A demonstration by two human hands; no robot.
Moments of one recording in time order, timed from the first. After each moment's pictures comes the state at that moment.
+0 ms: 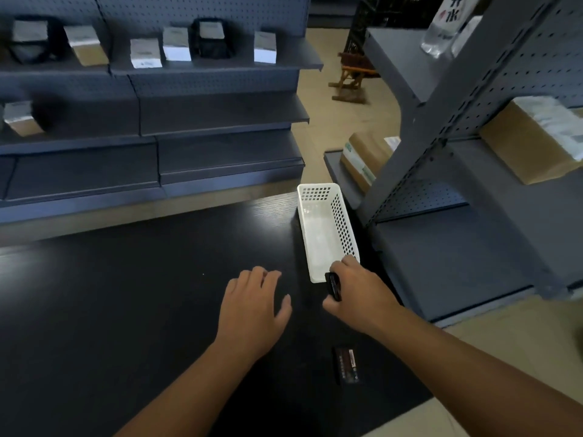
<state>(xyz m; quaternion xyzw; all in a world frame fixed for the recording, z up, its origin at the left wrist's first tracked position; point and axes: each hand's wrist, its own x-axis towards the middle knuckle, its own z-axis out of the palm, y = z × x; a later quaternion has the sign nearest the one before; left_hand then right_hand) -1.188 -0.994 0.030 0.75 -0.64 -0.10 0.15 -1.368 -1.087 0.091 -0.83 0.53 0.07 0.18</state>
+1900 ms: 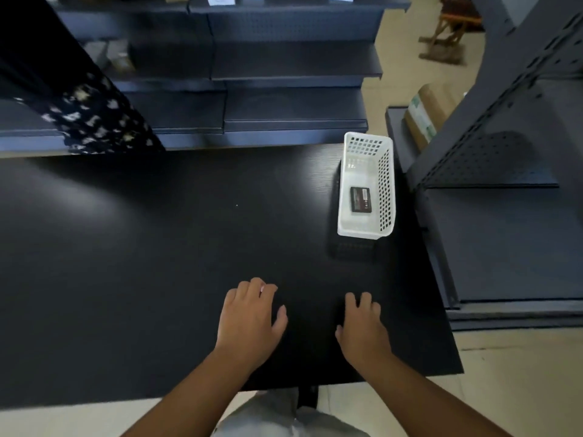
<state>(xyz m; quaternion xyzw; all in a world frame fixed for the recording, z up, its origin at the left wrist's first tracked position) -1.262 -0.880 0.001 0.84 -0.52 -0.15 0.02 -1.445 -0.988 -0.058 -0.81 0.53 0.17 0.18</state>
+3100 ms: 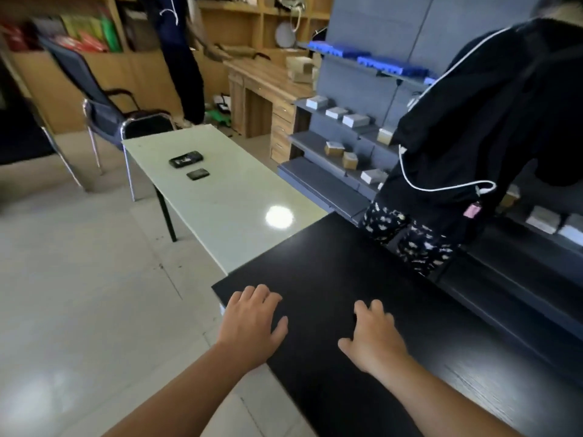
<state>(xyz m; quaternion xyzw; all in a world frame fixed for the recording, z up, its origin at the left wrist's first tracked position) -0.973 -0.446 0.100 0.97 -0.17 0.03 0.14 -1.006 -0.666 0.137 -0.97 0.16 0.13 0.10</state>
